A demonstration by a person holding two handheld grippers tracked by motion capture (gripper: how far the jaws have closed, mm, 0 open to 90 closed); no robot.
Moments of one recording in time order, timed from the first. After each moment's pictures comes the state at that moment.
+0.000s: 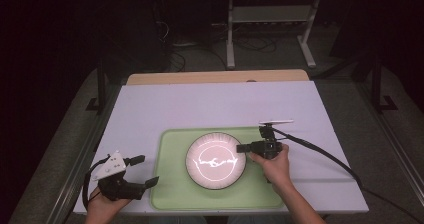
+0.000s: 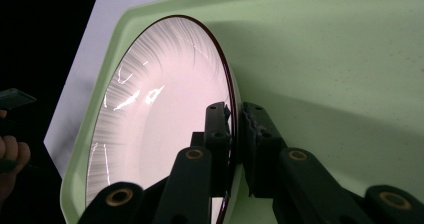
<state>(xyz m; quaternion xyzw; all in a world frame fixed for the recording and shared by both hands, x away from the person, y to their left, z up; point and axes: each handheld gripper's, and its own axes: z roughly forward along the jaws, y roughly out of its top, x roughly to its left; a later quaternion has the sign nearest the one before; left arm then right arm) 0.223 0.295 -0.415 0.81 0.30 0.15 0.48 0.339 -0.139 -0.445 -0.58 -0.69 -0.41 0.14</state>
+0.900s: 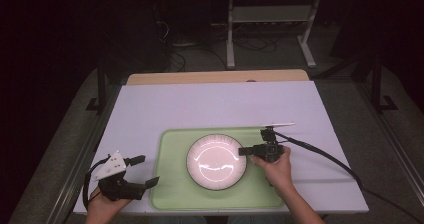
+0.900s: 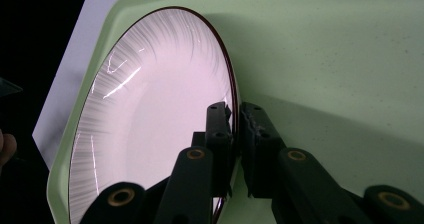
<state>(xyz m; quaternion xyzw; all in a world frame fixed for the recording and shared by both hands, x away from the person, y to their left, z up) 0.223 0.295 -0.415 0.81 0.30 0.15 0.48 0.333 -0.143 -0.451 -0.58 -0.70 -0.41 0.13</state>
